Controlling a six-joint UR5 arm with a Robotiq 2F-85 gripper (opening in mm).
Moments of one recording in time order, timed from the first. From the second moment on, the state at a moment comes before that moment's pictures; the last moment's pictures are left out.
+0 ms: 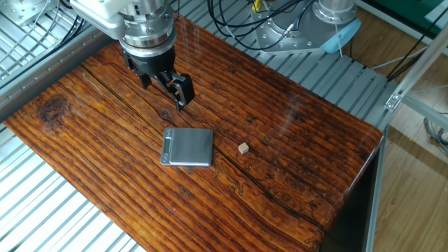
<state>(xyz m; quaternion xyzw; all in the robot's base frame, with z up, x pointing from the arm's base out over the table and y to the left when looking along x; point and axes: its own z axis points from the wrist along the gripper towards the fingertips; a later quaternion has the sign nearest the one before) 0.544 0.002 0.190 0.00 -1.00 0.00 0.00</state>
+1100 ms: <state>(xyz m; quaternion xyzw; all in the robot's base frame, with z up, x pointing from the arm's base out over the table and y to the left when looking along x) 0.566 -0.006 0.189 -0.04 -1.00 0.02 -0.04</state>
